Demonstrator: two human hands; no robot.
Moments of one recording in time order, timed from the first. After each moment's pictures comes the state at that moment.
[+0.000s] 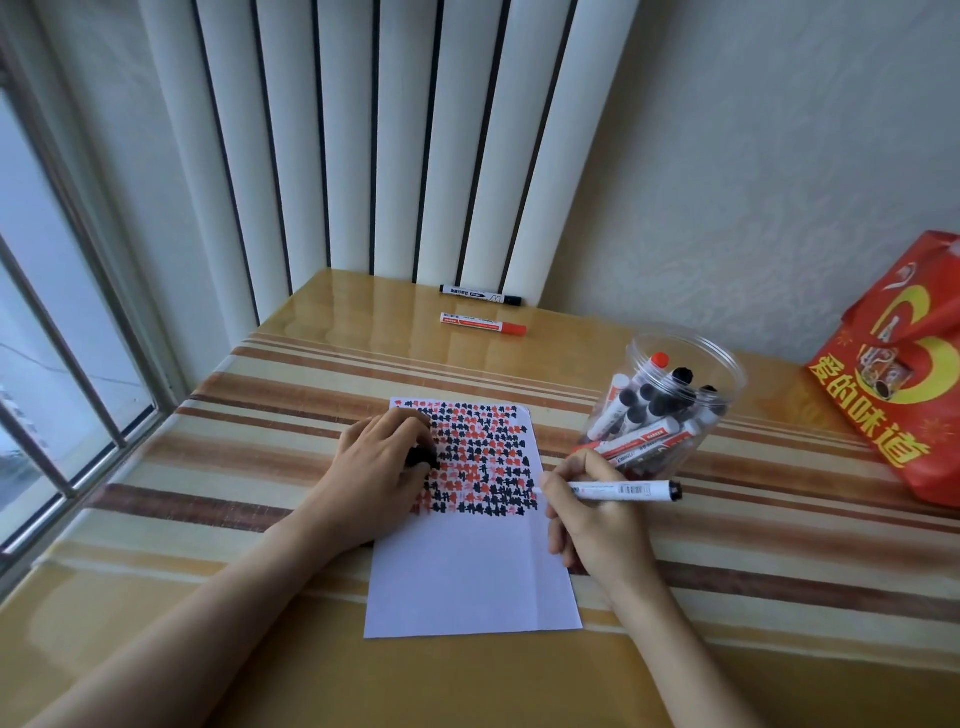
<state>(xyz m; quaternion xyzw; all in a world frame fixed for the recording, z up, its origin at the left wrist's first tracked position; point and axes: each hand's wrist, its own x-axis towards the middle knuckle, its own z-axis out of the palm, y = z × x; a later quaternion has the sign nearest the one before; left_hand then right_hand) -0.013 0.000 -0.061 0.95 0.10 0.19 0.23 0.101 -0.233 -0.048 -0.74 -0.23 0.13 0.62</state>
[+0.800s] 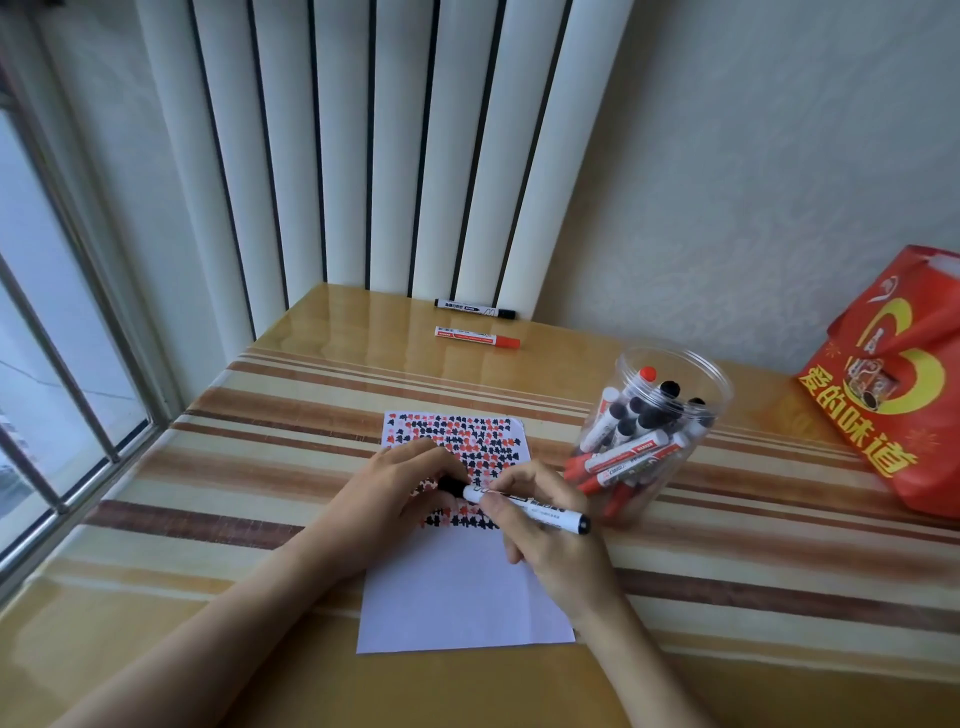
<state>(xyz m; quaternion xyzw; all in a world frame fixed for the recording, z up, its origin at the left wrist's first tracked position) -0.016 -0.016 -0.038 0.92 -0.06 0.23 0.31 0.076 -0.214 -0.040 -0.68 -0.35 0.15 0.63</state>
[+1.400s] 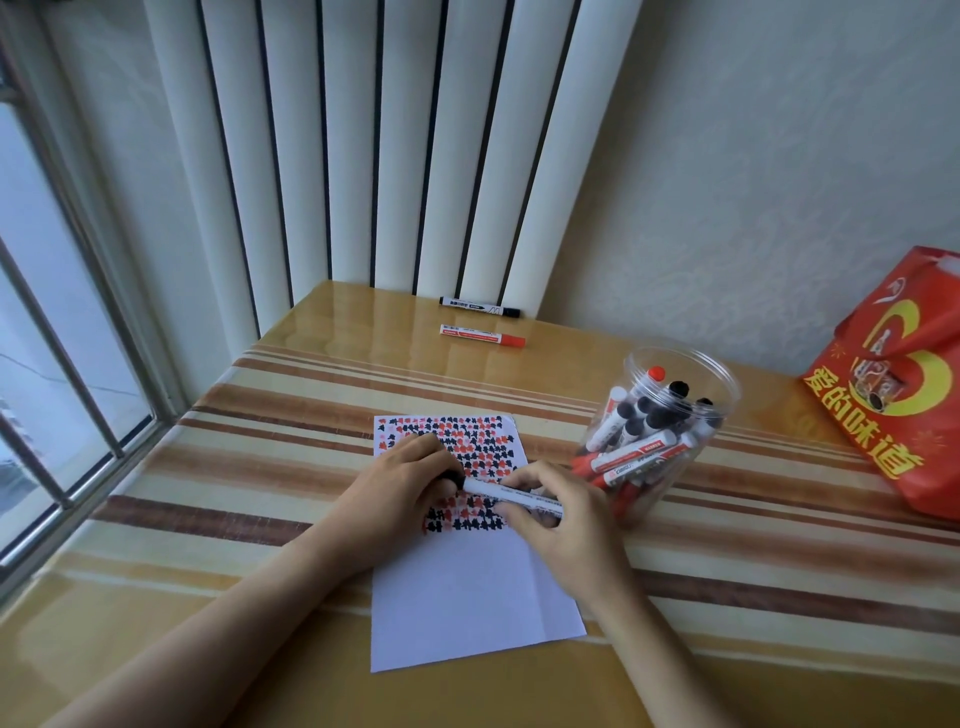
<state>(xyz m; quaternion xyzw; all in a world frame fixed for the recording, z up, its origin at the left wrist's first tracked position) -0.007 -0.009 -0.058 0.94 -0.03 0.23 0.26 0.102 -0.219 -0.052 -0.79 -0.42 0.00 0.44</state>
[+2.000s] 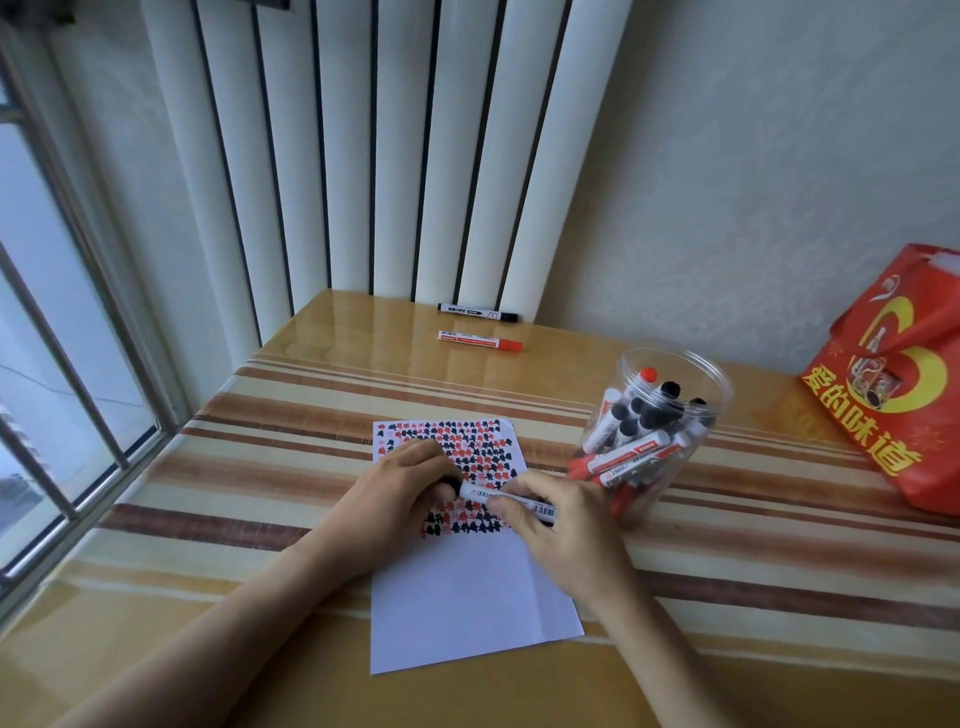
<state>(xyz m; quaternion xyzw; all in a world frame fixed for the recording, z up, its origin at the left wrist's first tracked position) -0.010 -0.012 -0.052 0.93 -0.06 0.25 0.26 0.092 -0.219 -0.031 -0.80 -0.45 -0.03 0.41</state>
